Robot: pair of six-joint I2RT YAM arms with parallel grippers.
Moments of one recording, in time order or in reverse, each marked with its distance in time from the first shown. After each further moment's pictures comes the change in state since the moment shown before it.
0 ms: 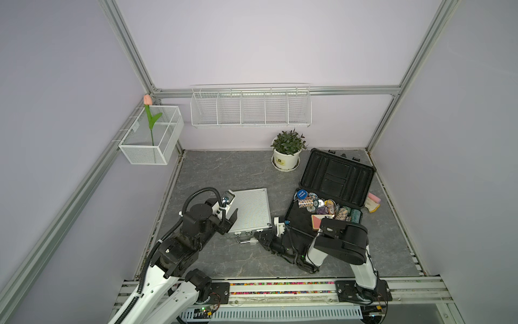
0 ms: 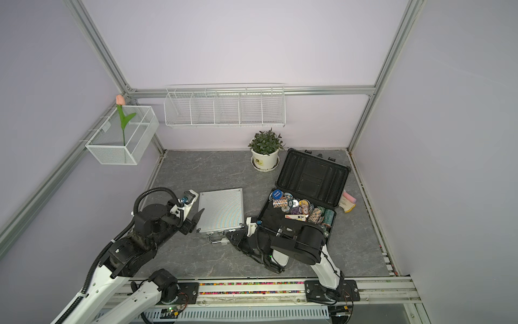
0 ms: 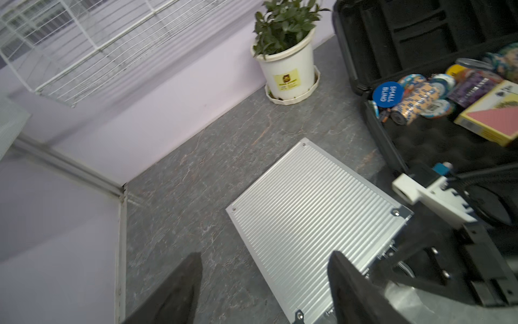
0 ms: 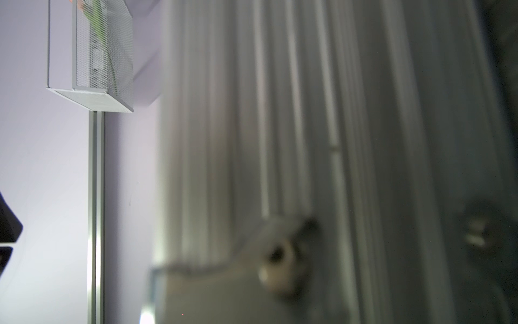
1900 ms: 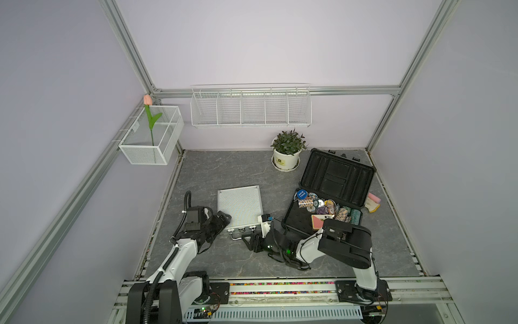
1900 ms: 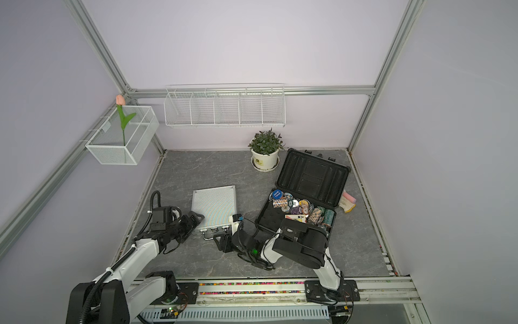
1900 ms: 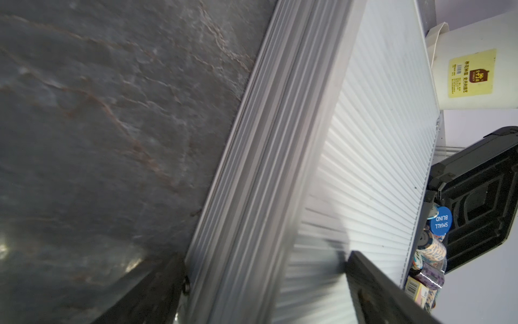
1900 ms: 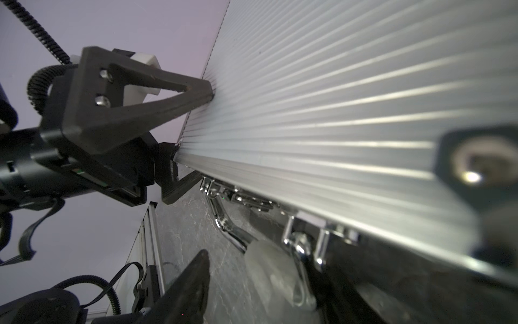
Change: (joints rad) left arm 0.607 0.455 -0.394 0.372 0.524 -1.097; right arm 0.051 -0.029 0.195 -0.389 0.040 -0.541
